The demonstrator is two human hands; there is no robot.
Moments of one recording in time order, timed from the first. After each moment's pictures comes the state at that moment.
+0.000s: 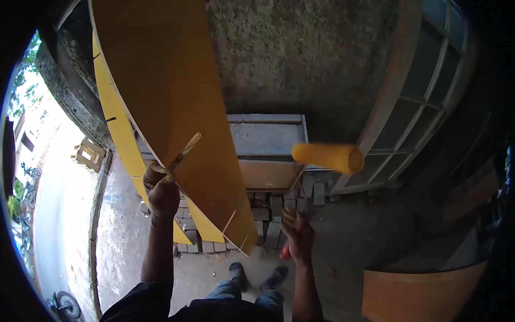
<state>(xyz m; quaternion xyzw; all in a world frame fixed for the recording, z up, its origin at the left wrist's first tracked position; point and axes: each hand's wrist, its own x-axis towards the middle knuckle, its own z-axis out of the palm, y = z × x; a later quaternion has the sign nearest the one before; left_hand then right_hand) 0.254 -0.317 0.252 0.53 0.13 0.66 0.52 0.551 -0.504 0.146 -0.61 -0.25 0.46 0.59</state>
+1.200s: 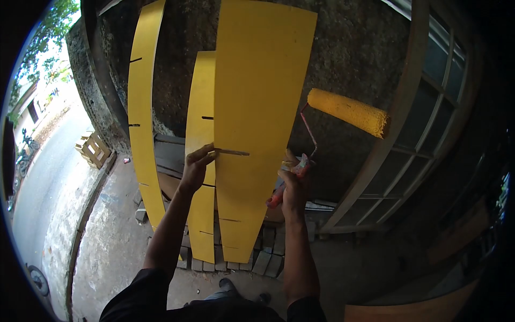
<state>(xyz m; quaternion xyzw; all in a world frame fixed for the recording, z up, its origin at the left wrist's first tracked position) 0.261 -0.223 0.296 0.61 0.20 0.57 0.51 0.534 -0.332 0.298 -0.37 -0.39 0.33 0.78</state>
